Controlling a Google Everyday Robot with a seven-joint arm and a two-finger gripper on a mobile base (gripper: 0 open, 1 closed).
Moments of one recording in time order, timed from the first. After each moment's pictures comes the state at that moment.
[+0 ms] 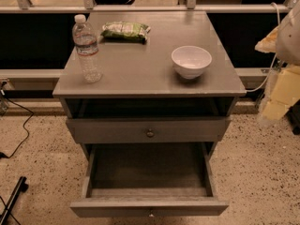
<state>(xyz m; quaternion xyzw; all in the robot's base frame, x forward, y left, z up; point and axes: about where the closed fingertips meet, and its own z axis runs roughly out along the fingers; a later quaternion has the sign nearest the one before) 0.438 -0.216 0.977 -0.60 0.78 -0.04 0.16</state>
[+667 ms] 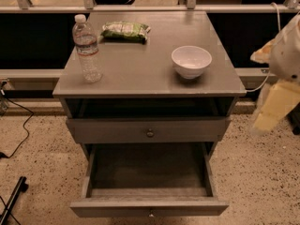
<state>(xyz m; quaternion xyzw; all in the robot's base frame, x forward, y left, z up) 0.437 -0.212 0.957 -0.60 0.78 -0.03 0.17</state>
